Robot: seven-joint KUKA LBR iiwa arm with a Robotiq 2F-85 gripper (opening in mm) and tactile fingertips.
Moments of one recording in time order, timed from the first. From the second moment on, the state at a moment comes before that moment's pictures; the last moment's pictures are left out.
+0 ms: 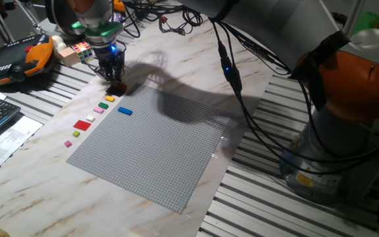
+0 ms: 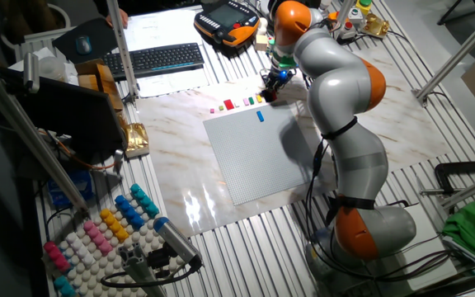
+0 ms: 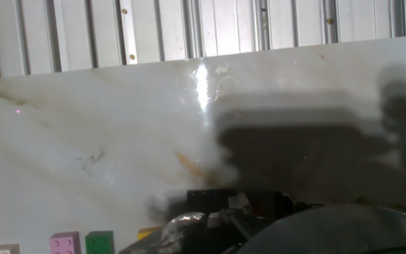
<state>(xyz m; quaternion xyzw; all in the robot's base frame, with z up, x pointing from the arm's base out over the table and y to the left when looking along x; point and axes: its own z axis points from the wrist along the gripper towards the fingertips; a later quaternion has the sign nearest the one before) 0.731 -0.055 0.028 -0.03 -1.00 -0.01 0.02</state>
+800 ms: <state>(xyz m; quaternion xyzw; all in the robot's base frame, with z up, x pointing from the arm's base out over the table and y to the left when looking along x) 0.734 -0.058 0.045 -0.02 -1.00 0.00 0.04</state>
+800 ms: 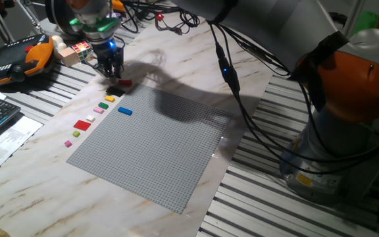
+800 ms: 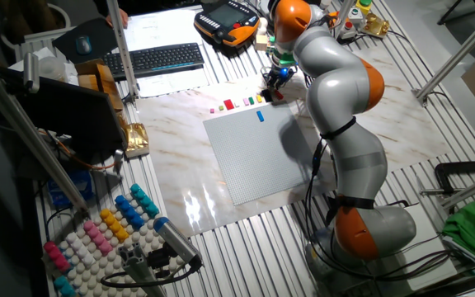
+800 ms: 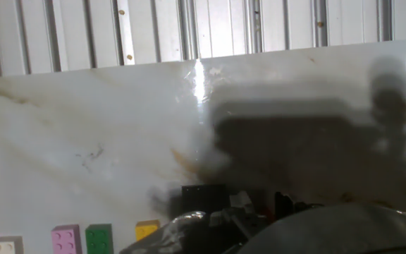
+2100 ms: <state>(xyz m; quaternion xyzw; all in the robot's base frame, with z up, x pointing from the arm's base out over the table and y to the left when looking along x) 0.741 -0.071 0.030 0.00 -1.00 0.01 0.02</state>
